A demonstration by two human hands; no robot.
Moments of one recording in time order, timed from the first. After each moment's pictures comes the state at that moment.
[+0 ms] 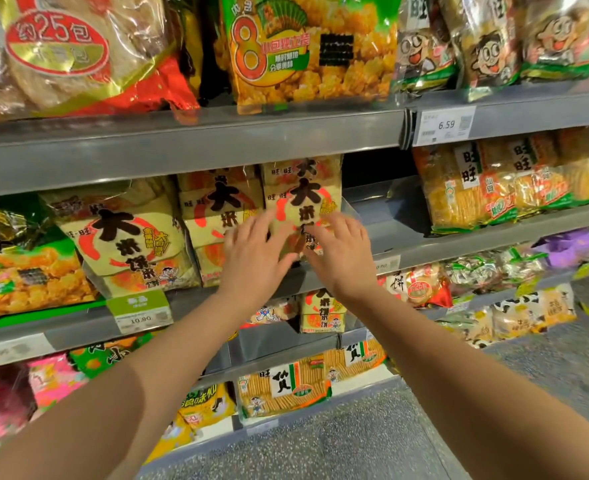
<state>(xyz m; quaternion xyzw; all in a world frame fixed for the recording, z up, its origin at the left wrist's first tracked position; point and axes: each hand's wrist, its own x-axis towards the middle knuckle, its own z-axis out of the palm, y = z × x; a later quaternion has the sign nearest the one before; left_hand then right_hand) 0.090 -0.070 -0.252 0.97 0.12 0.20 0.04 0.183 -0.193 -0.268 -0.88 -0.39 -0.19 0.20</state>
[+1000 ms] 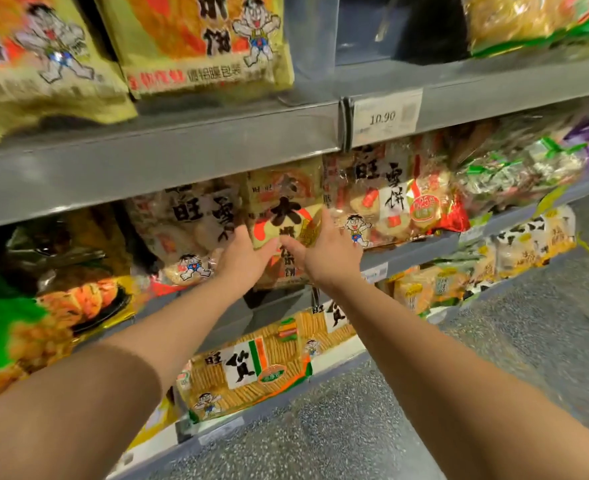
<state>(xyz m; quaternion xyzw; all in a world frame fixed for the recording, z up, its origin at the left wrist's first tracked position) 0.213 -0.088 -0.552 0.88 0.29 0.05 0.37 0.266 -0.211 -0.555 -0.95 -0.14 0.04 0.28</state>
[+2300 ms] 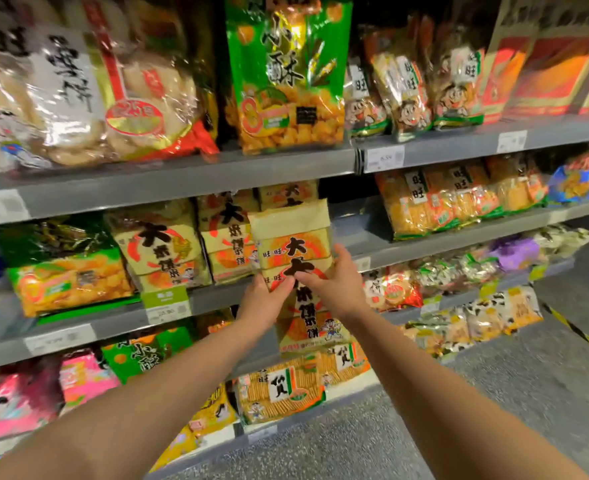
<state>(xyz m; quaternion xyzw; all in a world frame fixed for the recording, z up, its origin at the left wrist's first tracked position) 0.011 -0.137 -0.239 0.80 0.32 0.06 0.51 0.082 -0.254 -0.230 -0.83 -0.16 0.06 0.53</state>
